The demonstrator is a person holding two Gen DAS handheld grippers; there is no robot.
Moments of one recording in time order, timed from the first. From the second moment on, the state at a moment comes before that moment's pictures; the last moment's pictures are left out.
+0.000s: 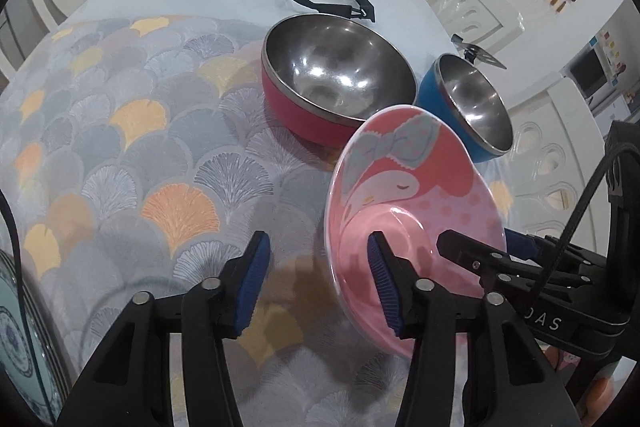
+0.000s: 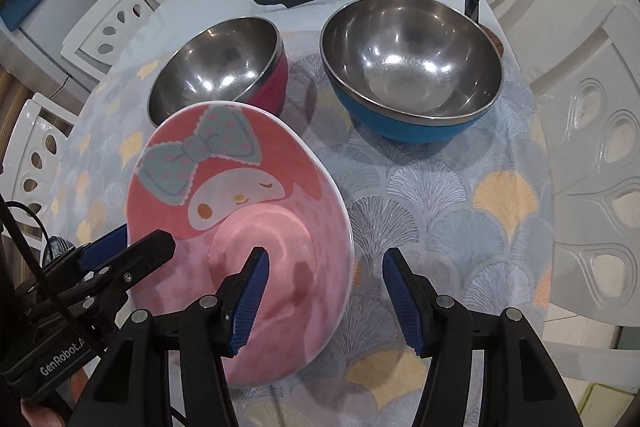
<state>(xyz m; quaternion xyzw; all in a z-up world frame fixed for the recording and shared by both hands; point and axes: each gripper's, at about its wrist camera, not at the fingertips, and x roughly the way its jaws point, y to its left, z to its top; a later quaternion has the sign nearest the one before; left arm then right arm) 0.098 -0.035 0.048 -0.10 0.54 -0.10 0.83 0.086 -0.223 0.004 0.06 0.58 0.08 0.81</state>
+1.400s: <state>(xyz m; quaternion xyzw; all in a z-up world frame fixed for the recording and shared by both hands) 0.006 -0.022 0.127 -0.06 0.47 -0.17 0.86 -0.007 -0.196 0.064 0.06 0.55 0.10 0.82</state>
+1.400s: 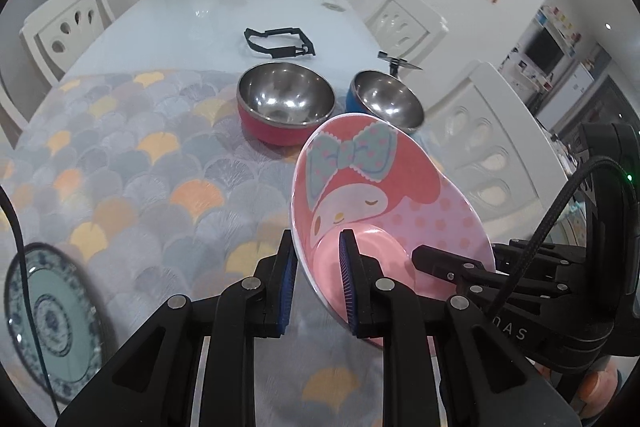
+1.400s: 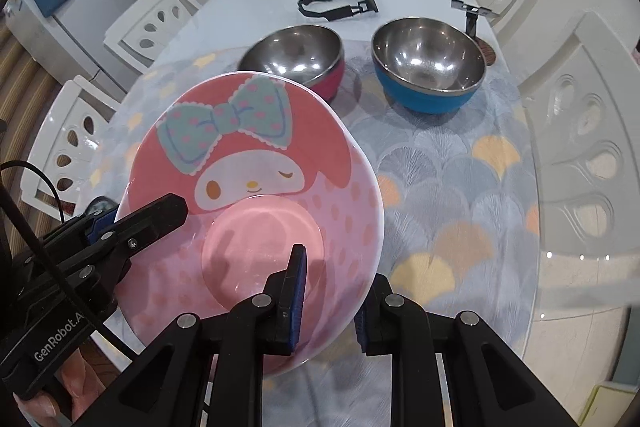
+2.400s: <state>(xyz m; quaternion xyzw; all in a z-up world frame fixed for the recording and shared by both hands) -0.087 0.036 0.052 -0.05 0.52 -0.19 0.83 -0.117 -0.127 0.013 0.06 0.58 0.04 0.81</state>
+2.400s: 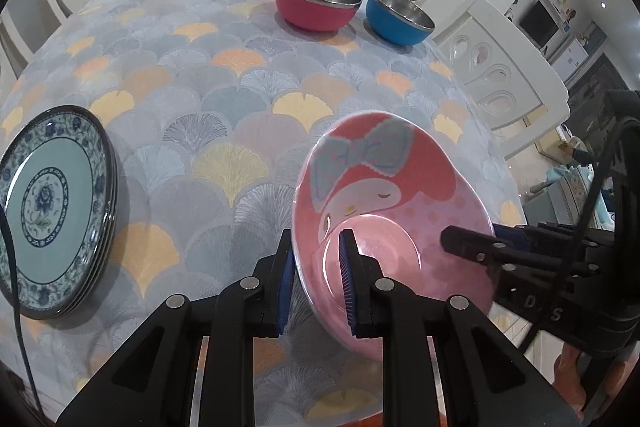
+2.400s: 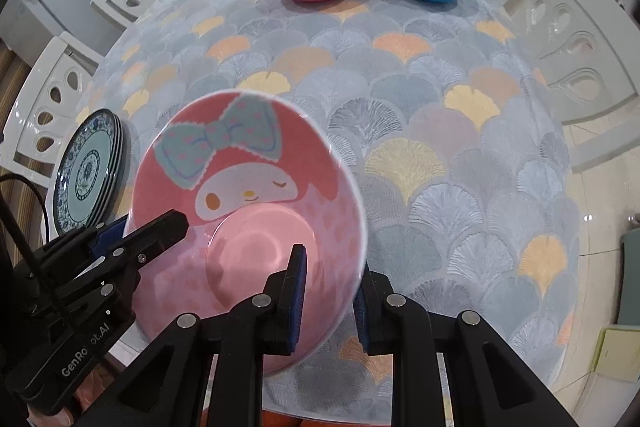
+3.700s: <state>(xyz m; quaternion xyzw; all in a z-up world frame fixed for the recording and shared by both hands) 0.034 0.052 0.189 -0.05 0.39 -0.18 0.90 -0.023 -0.168 0.129 0.17 0.50 0.04 0.85</state>
